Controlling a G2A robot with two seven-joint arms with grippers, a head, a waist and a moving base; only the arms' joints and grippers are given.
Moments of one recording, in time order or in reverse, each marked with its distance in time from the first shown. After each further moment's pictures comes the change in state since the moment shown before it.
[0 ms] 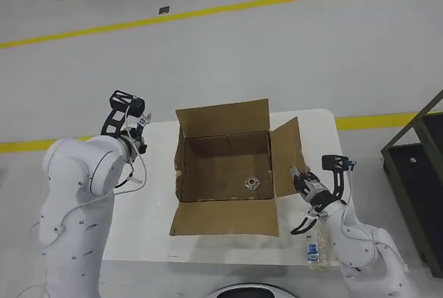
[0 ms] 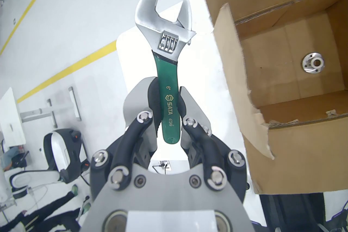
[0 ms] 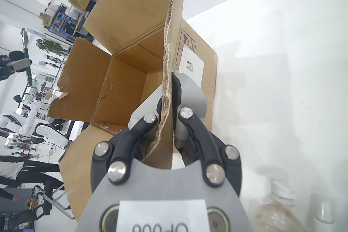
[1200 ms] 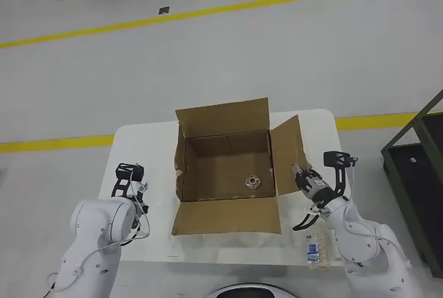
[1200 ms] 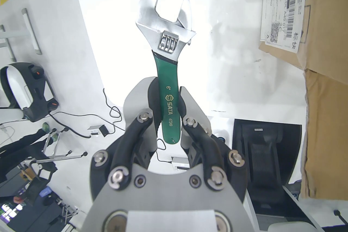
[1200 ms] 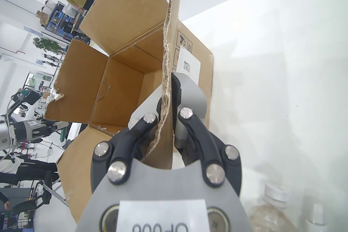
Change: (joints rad) left arm 0.396 0.017 -0.014 -0.019 0.003 0.168 0.029; right arm 0.025 0.008 0.010 0.015 0.003 0.002 0.026
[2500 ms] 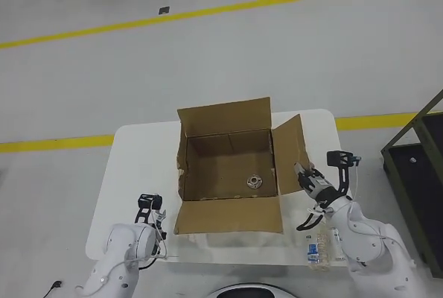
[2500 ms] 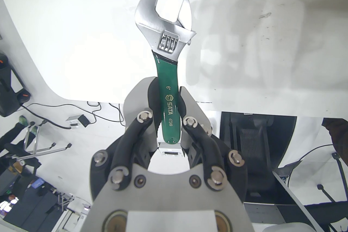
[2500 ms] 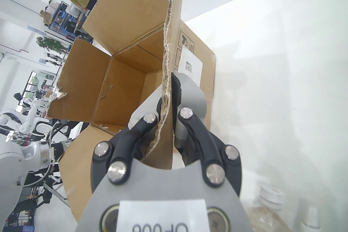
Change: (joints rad) left arm 0.111 -0.012 0.105 0.207 -0.034 0.120 0.178; right arm -0.005 0.011 0.023 0.008 0.027 -0.033 0.003
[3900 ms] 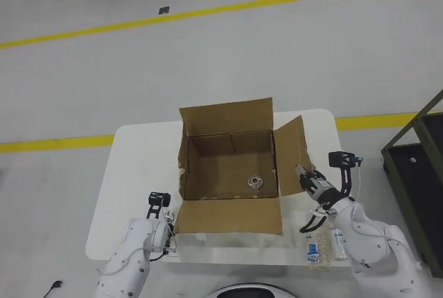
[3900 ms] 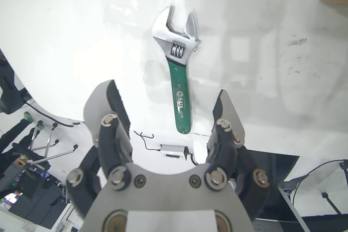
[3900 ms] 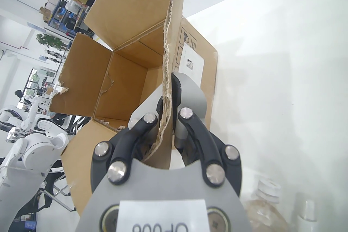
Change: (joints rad) left arm -0.110 -0.020 0.094 0.202 0.030 0.024 0.115; right arm -0.012 0.012 0.024 -0.021 0.039 -0.003 0.042
